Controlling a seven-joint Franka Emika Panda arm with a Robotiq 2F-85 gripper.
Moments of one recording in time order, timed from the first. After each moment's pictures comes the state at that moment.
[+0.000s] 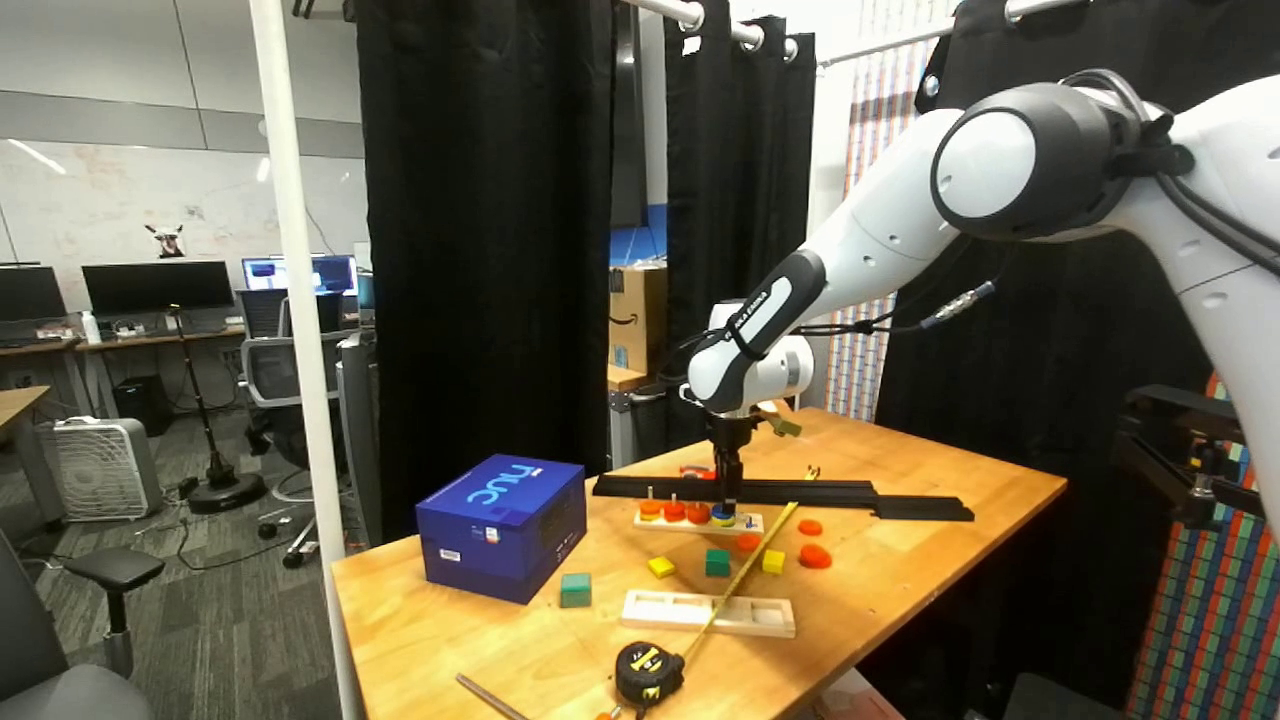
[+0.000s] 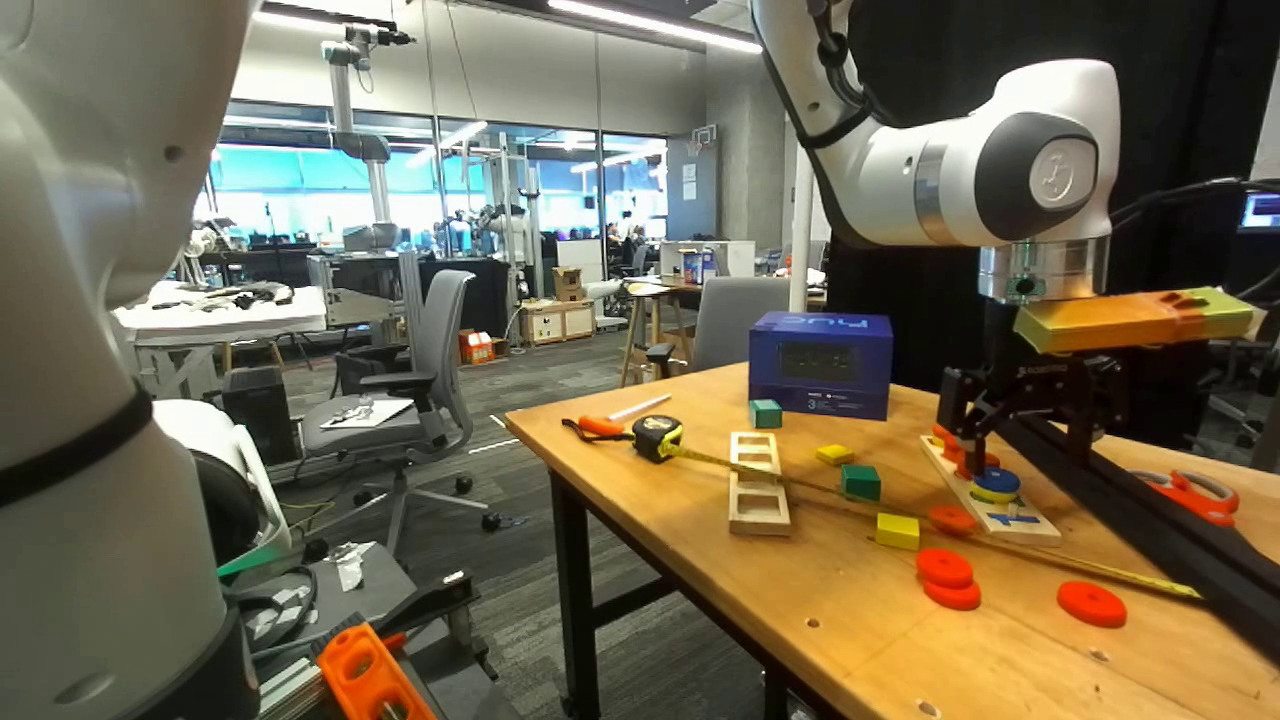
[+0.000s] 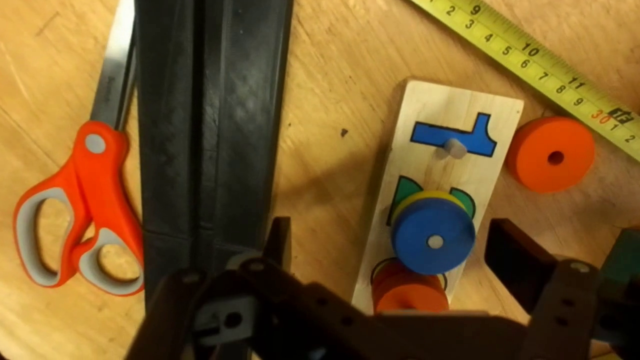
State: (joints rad) arm -0.28 0.52 0.00 -1.85 -0.03 2.48 -1.08
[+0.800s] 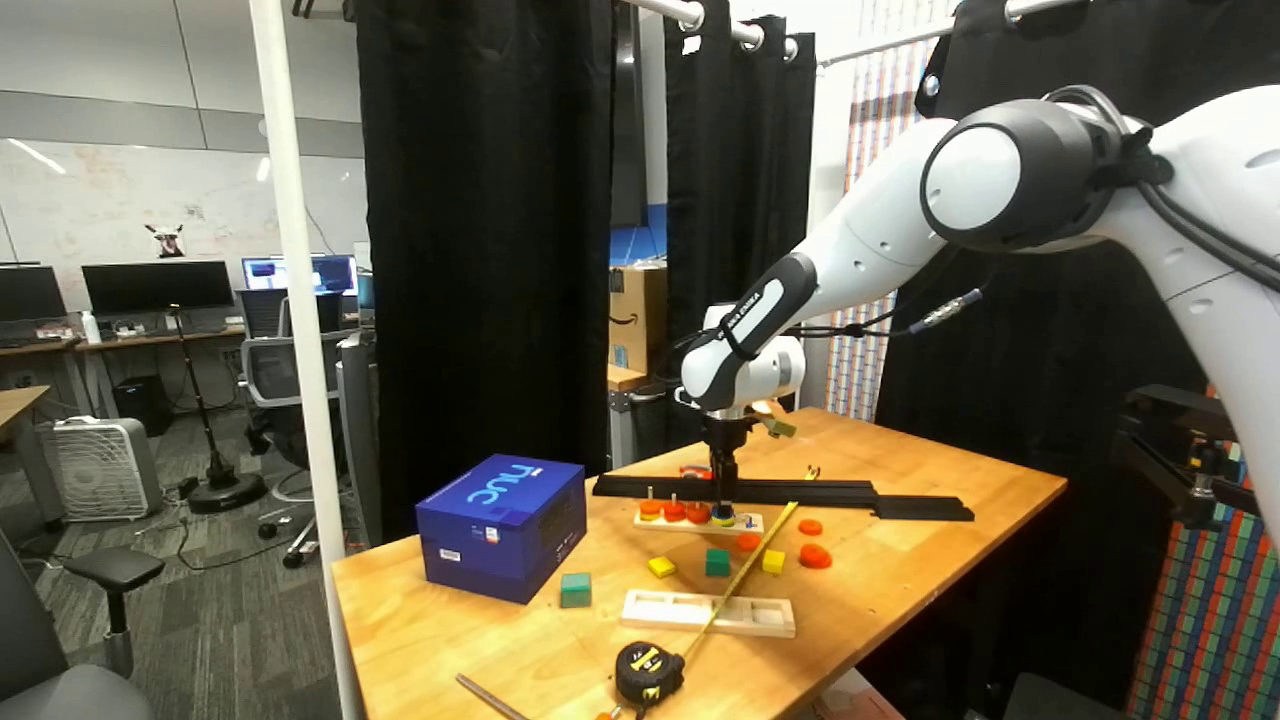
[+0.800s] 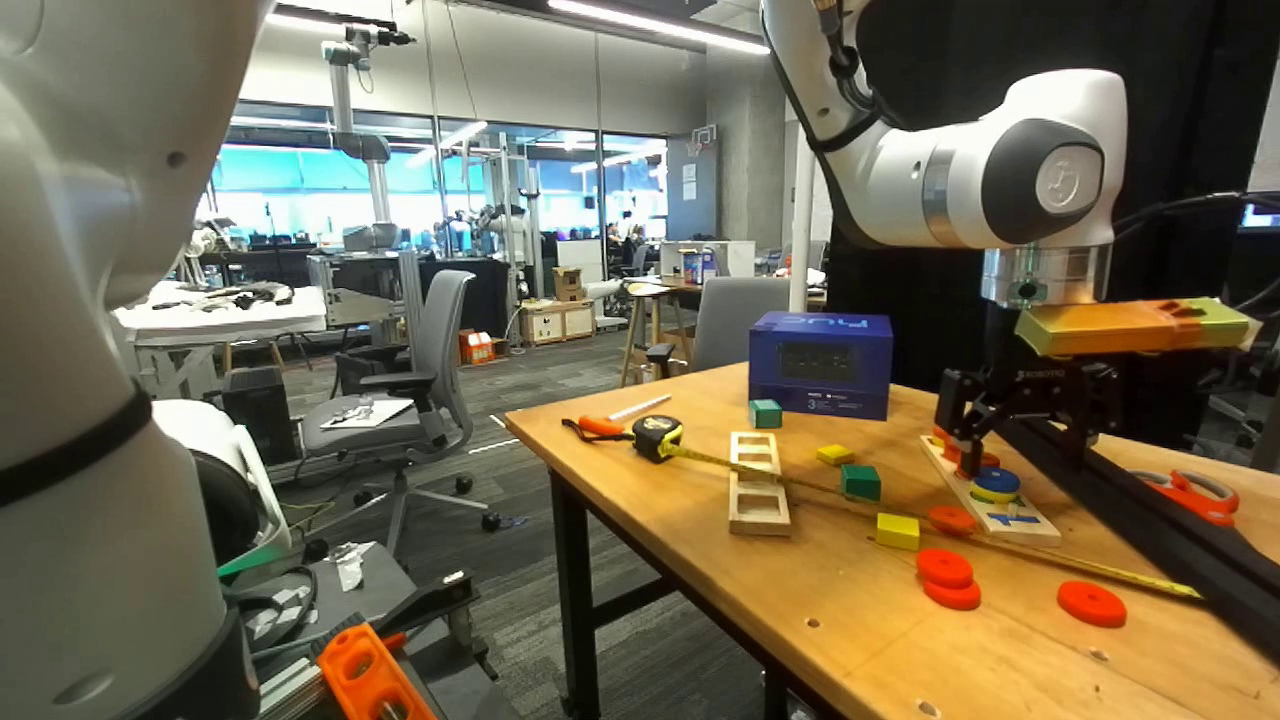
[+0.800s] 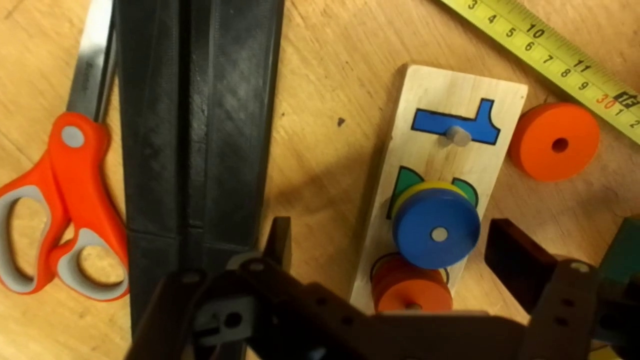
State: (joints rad) arm -0.29 0.56 0.01 -1.80 -0.01 2.42 -1.09
